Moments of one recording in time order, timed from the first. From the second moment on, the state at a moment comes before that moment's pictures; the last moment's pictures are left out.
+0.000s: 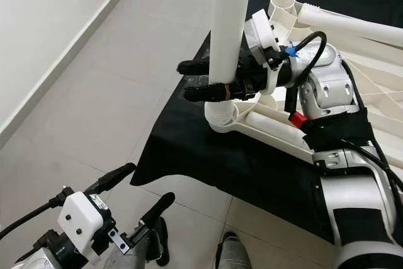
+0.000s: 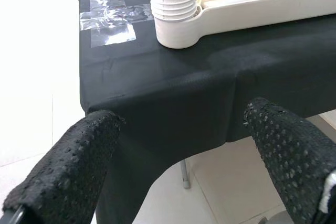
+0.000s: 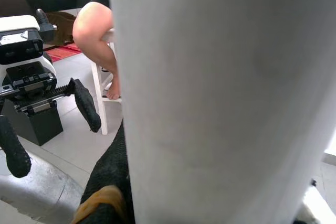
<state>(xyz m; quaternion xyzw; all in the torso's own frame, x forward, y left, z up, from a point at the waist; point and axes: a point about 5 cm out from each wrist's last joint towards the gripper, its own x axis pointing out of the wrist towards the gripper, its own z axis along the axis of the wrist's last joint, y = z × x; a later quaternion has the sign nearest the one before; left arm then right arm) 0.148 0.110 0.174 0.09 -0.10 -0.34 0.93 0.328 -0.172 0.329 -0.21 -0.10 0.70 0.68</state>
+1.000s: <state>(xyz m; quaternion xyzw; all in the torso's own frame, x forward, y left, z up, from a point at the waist) 0.148 0.110 0.174 0.09 -0.10 -0.34 0.93 0.328 -0.180 0.334 -0.23 -0.10 0.69 0.68</state>
